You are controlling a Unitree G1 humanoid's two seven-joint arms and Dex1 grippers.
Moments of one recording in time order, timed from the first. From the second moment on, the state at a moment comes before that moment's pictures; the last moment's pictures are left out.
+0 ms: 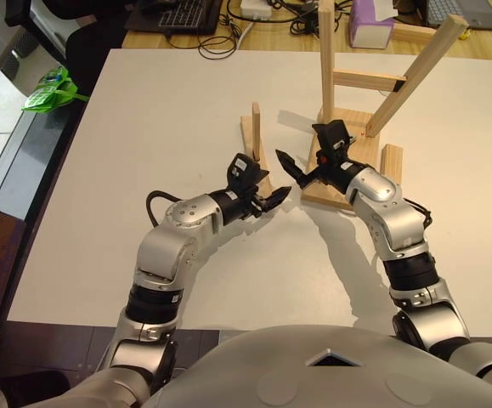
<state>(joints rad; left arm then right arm) -0.07 0.30 -0.18 -0.37 -0.32 0.82 -0.48 -0.28 -0.11 0.25 0.01 0.15 0.42 0.39</state>
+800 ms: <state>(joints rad) -0.09 0.47 -0.13 -0.46 -0.43 0.84 -0.62 -0.50 0.07 0.24 0.41 0.13 0.33 0.38</state>
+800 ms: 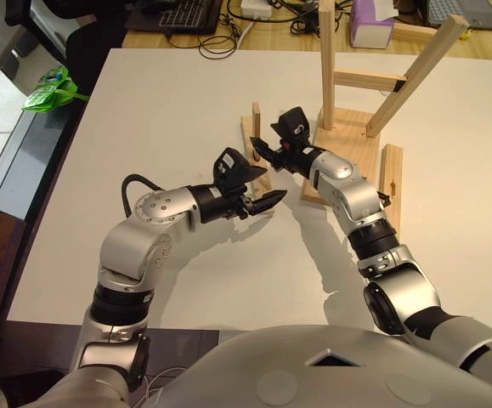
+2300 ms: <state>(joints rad) -0.43 0.21 0.54 -0.12 -0.92 1.13 -0.07 -0.35 0.05 0.20 -0.03 0.34 0.23 0.60</state>
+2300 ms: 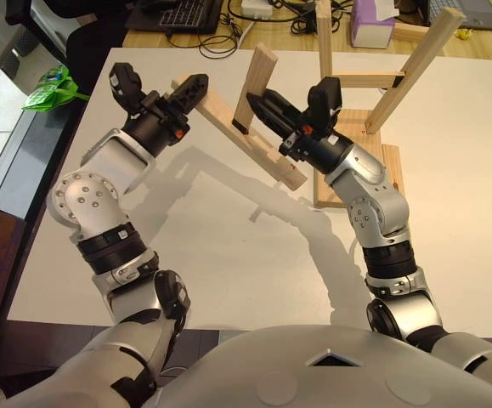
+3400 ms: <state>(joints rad) -0.43 0.04 0.50 -0.20 -1.28 0.94 0.24 -0.35 -0.01 0.29 0.05 0.17 0.04 0.57</state>
